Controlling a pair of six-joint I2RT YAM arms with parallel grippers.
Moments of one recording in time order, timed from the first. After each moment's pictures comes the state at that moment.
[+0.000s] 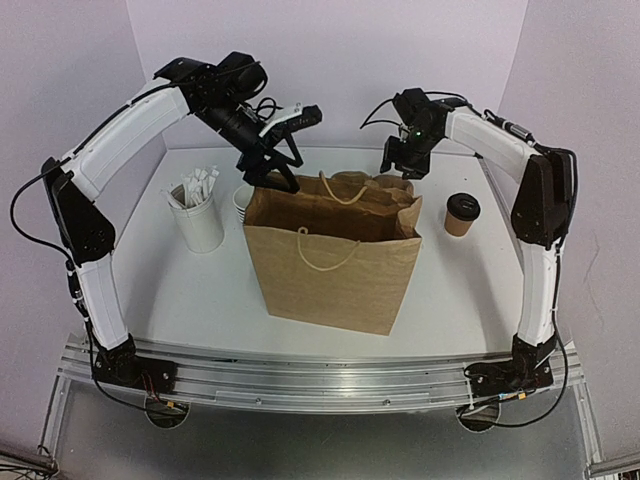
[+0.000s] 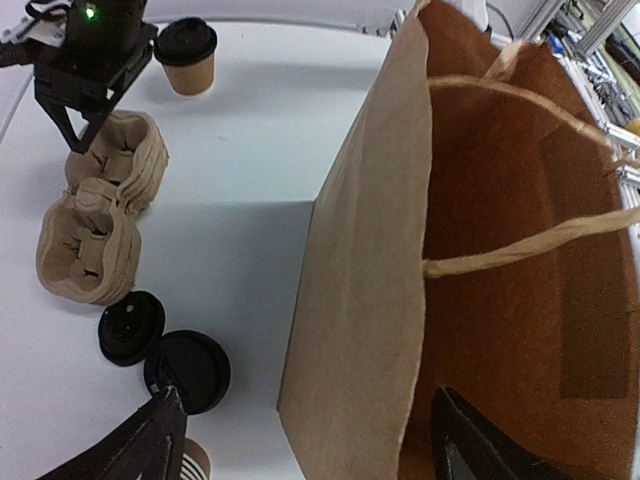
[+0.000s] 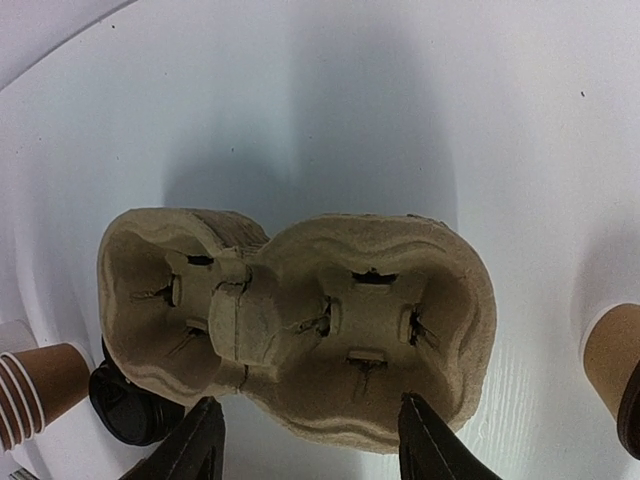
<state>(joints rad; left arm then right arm) -0.70 1.91 2.16 -1.30 0.72 0.72 0.47 2.13 2.01 -0.98 -0.01 0.61</state>
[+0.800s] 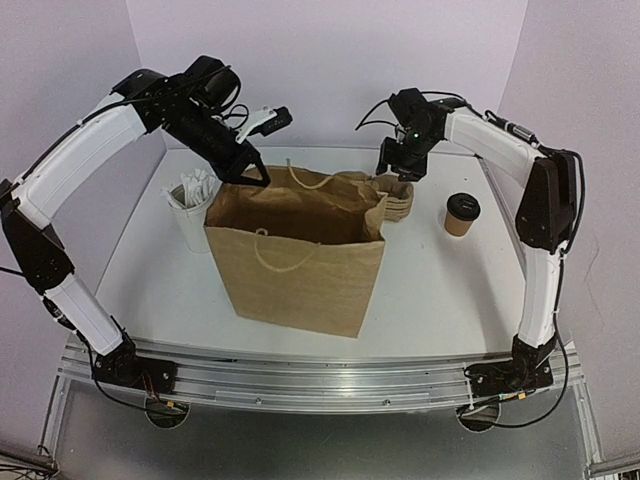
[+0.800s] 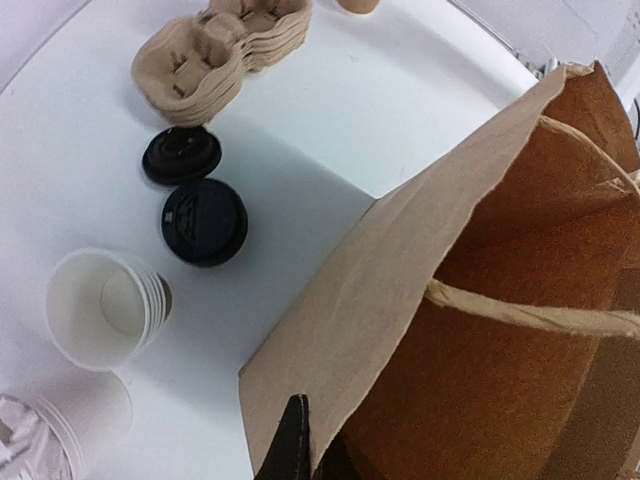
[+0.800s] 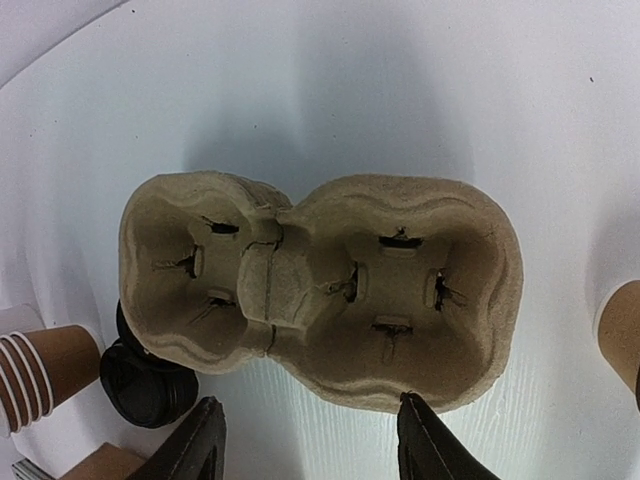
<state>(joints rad) -0.73 1.62 1.82 -1.20 0.34 0.15 0.51 2.08 1.96 -0.97 0.00 0.65</state>
